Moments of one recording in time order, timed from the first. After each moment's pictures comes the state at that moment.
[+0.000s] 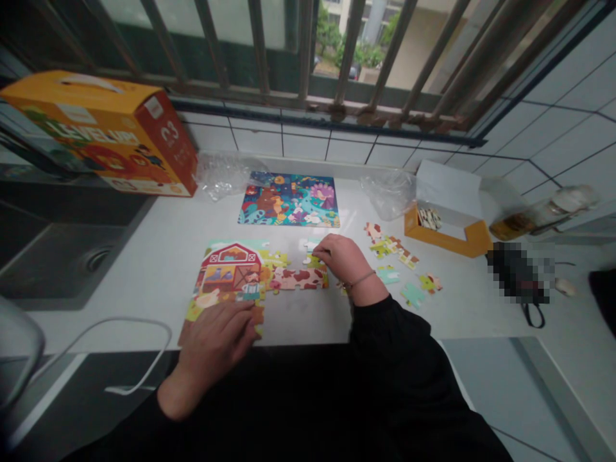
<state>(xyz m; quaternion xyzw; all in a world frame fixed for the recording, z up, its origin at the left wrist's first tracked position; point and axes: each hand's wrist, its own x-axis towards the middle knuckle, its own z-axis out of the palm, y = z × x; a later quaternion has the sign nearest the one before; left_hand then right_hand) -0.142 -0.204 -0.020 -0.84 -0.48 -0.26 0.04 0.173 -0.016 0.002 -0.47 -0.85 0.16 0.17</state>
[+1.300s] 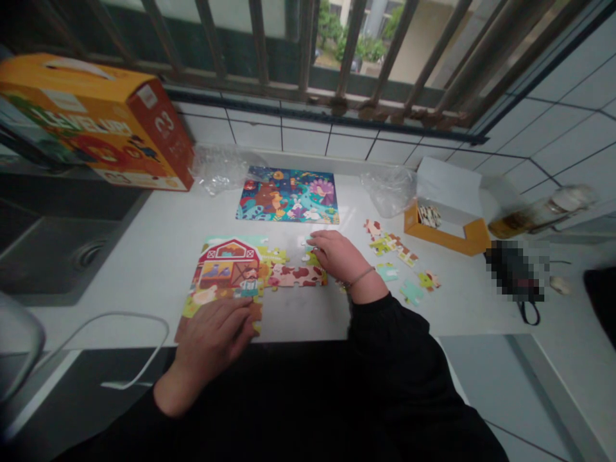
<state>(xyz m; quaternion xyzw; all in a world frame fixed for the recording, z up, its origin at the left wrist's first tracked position) -0.143 -0.205 -0.023 -0.84 -0.48 -0.26 0.03 0.176 -0.015 -0.009 -0.42 -0.88 0.13 0.16</state>
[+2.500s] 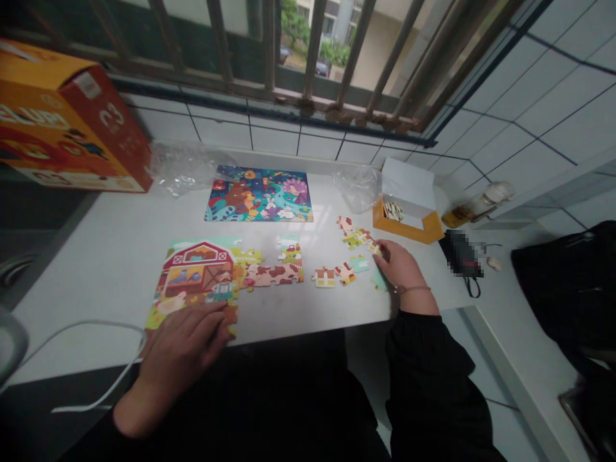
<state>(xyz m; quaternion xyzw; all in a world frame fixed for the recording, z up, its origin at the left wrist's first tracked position) -0.145 -0.198 -0.022 -0.85 -0.45 -0.26 0.07 0.381 -0.070 -0.007 -0.72 -0.69 0.05 0.12</state>
